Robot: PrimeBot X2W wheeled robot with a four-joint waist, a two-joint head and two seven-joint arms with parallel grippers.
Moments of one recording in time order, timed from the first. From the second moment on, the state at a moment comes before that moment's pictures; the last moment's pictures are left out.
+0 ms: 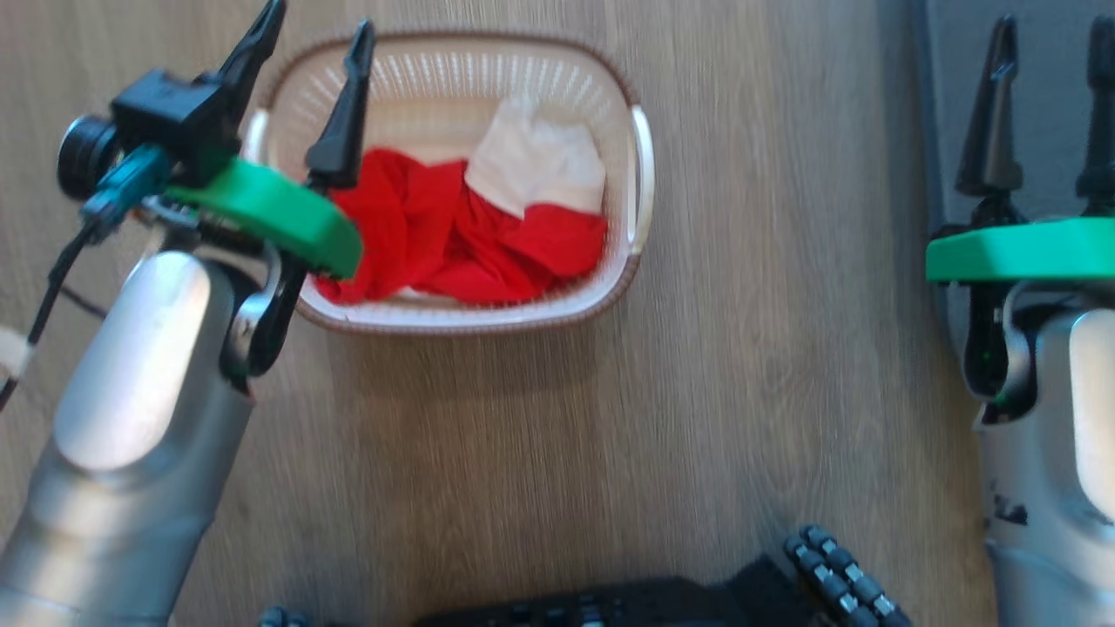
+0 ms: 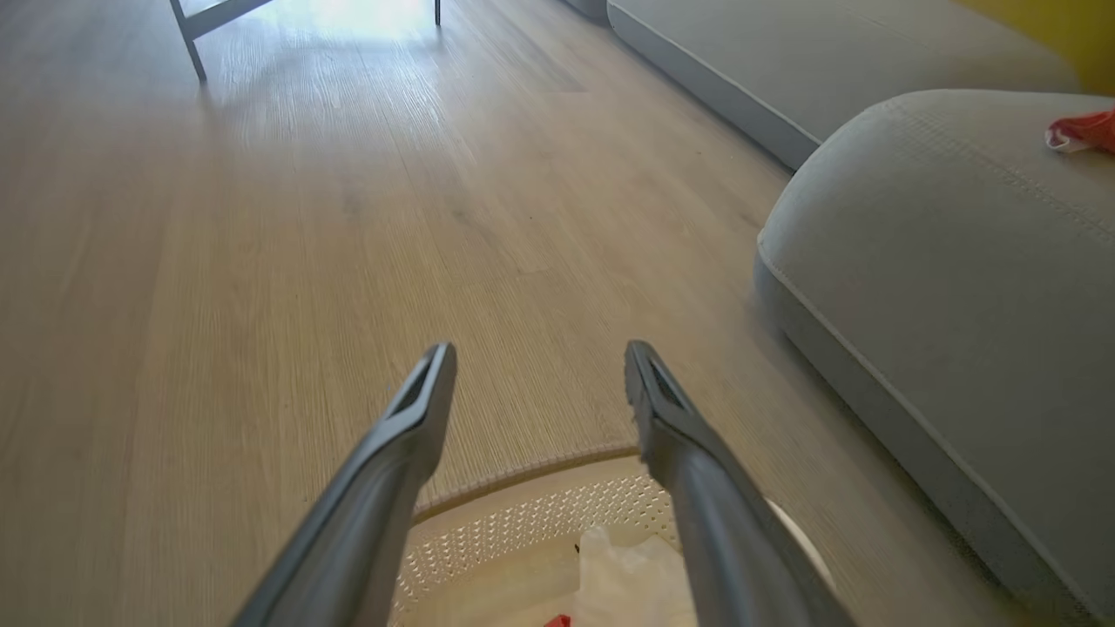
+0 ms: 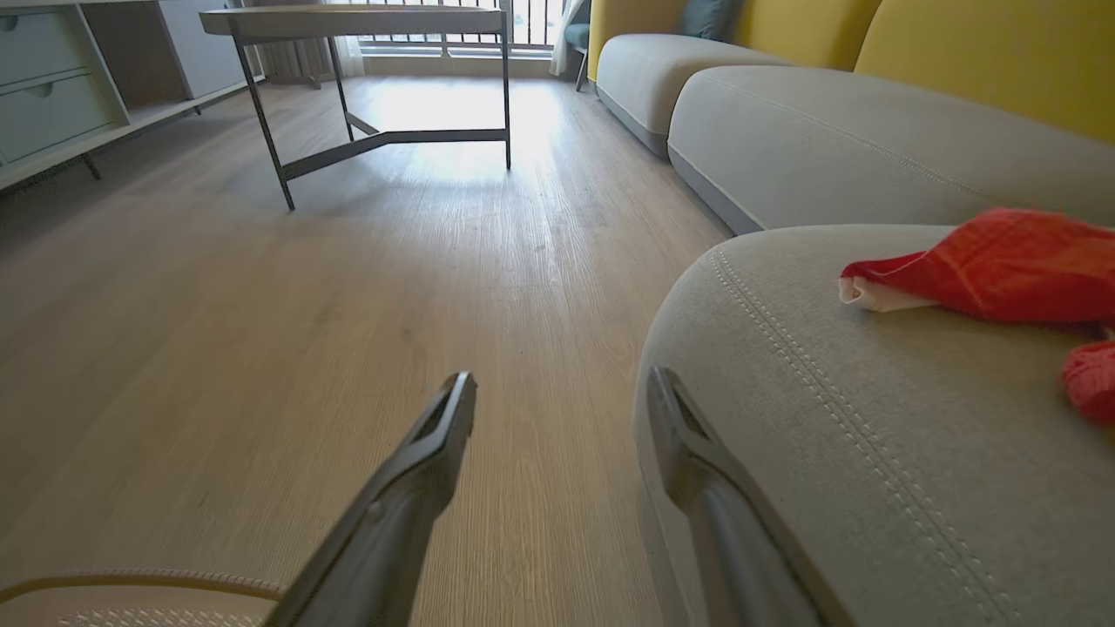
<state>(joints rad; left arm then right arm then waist) -0.63 0.28 -0.39 0.20 -0.41 -0.03 -0.12 -0.45 -0.07 -0.06 0.05 0.16 0.12 -0.26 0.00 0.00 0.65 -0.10</state>
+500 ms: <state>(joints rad) -0.79 0.27 -0.57 0.38 -0.32 -0.05 0.26 -0.47 -0.06 -0.03 0.06 0.22 0.12 -0.26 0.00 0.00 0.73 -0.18</state>
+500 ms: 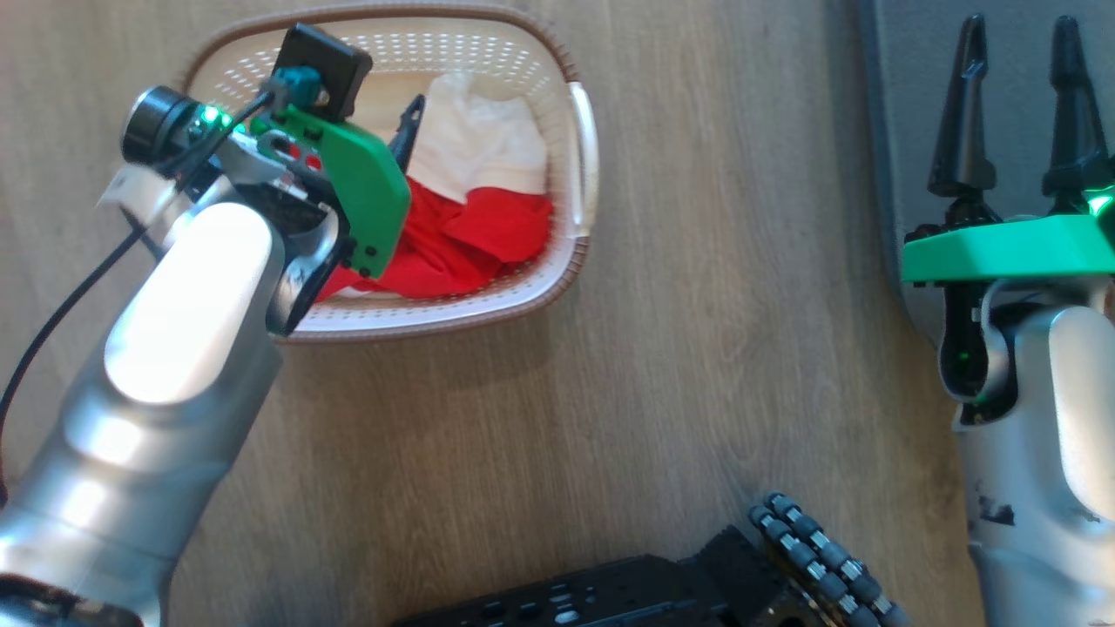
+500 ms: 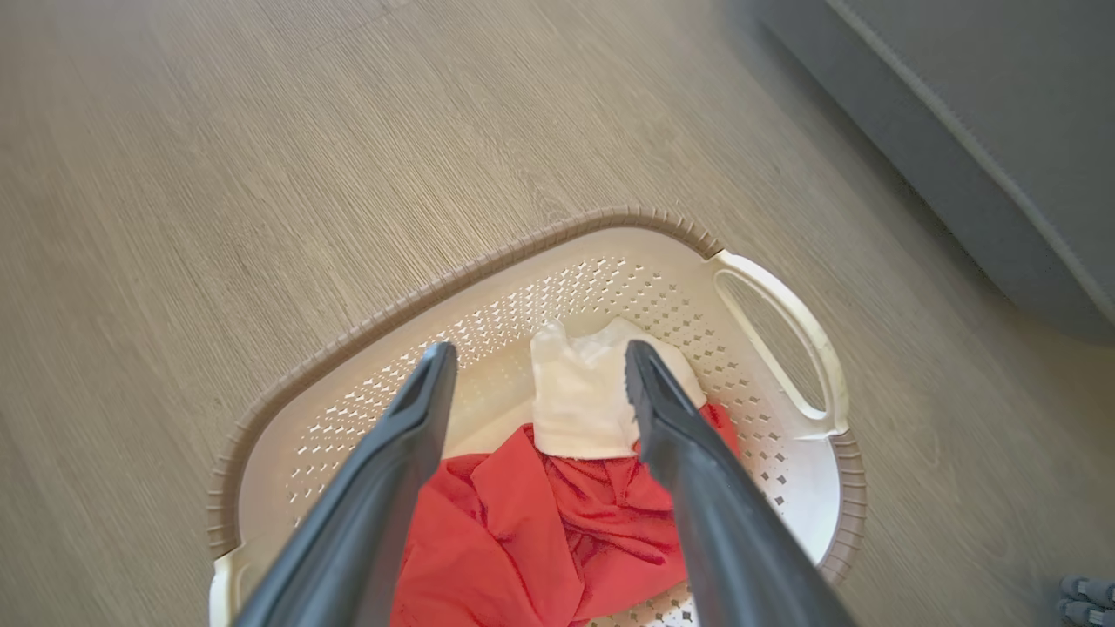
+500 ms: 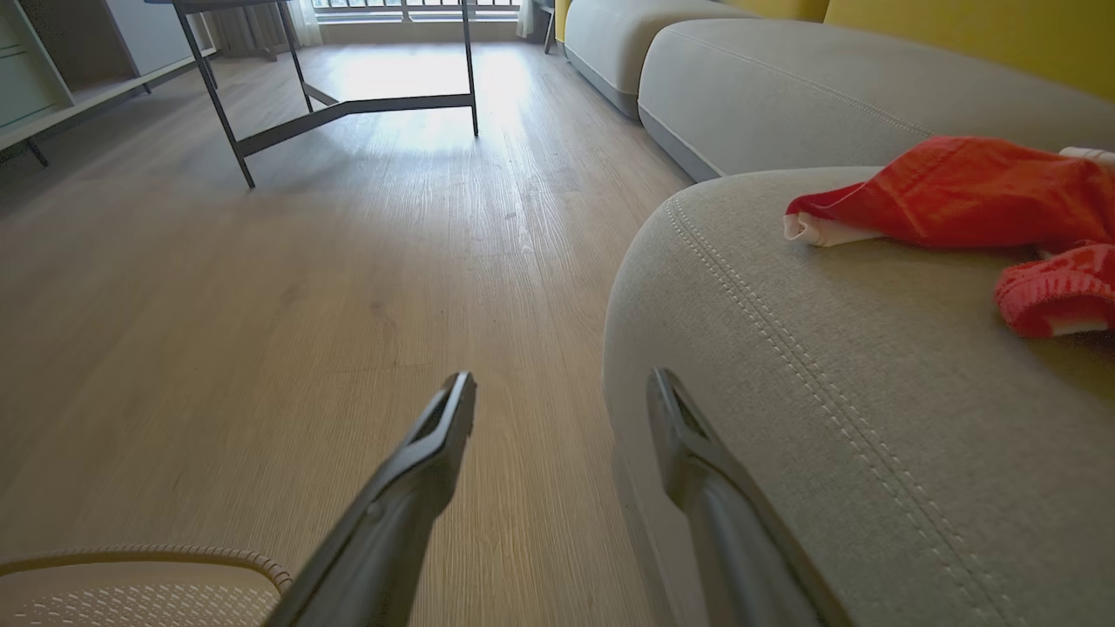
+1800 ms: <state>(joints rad) -1.01 0.41 -0.67 0.86 -0.17 0.05 0.51 -0.49 -0.05 0.17 0.03 0.45 0.12 -0.26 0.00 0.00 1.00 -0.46</state>
